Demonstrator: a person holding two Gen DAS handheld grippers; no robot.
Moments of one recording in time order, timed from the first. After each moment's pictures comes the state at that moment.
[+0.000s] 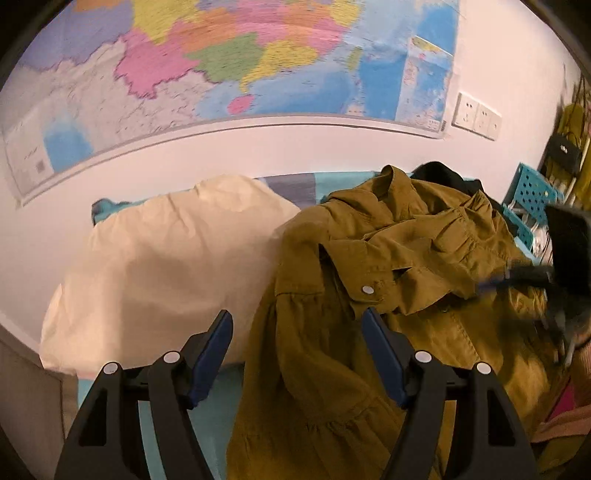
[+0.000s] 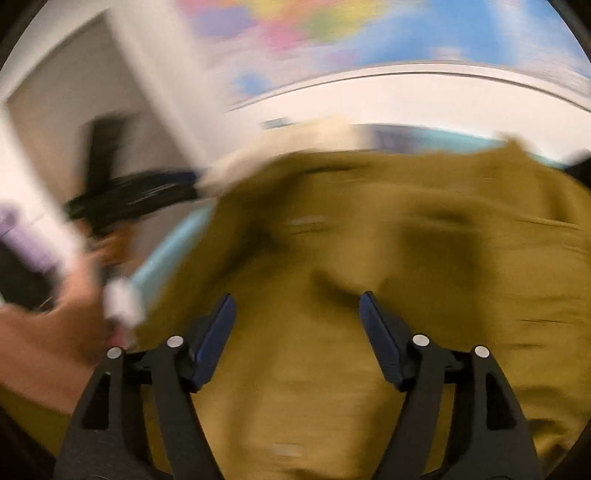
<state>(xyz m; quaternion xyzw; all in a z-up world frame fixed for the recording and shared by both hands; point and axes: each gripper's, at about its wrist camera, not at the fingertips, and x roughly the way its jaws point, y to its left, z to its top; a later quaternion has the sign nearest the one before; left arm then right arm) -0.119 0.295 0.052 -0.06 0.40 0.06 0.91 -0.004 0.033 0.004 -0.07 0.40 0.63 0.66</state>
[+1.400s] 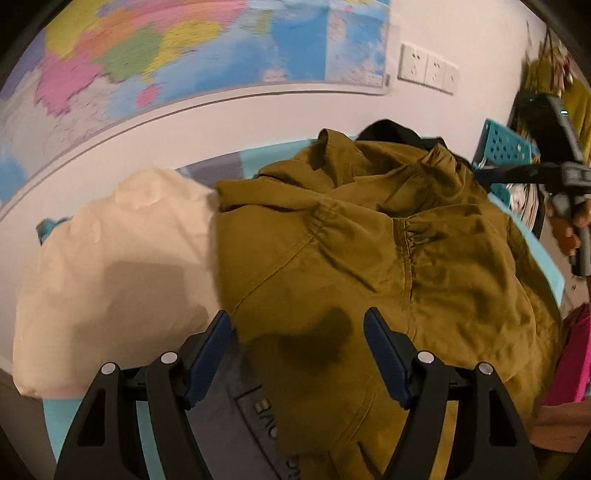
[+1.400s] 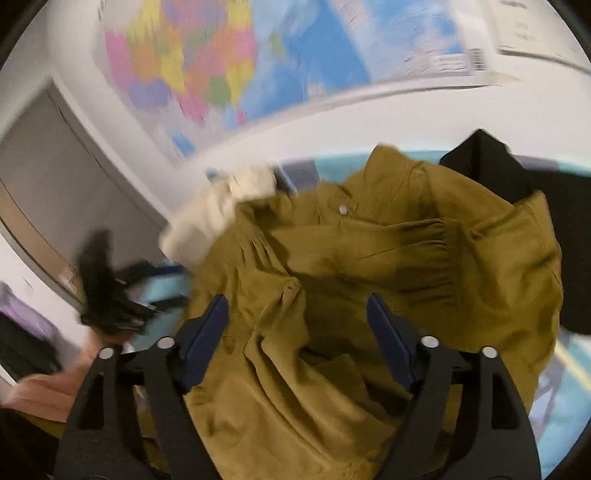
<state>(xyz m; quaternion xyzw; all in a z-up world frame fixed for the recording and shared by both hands) -0.082 0.218 0.022 -0.01 0.42 -0.01 0.91 0.110 -0.084 0.041 0.03 0.42 0.52 0.75</state>
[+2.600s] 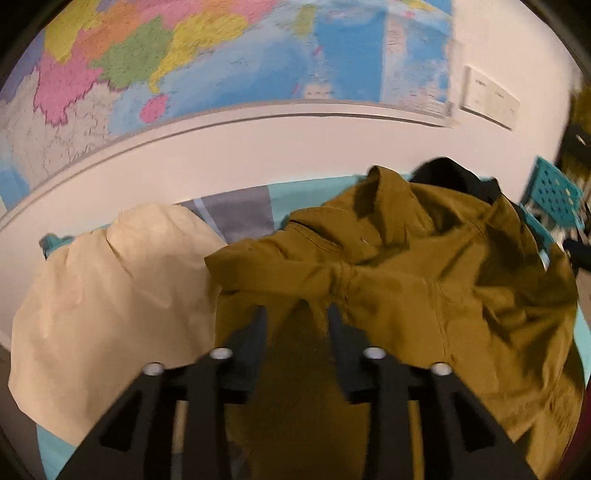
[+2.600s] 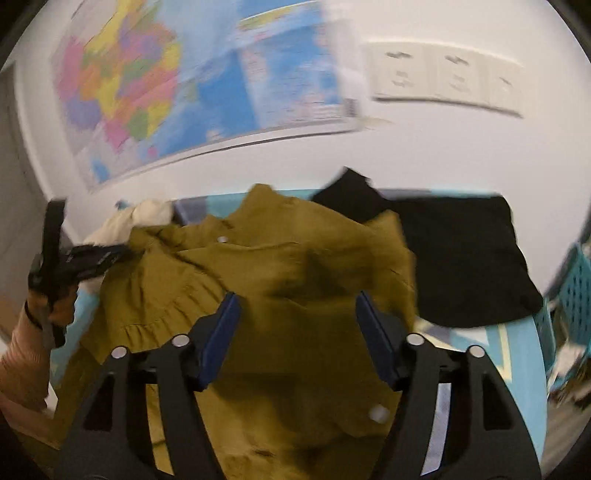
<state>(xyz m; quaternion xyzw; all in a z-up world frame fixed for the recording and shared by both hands) -0.003 0.223 0.014 -0.02 0.38 0.08 0.92 0.093 -0.143 0.044 -0.02 0.34 0.35 0.87</state>
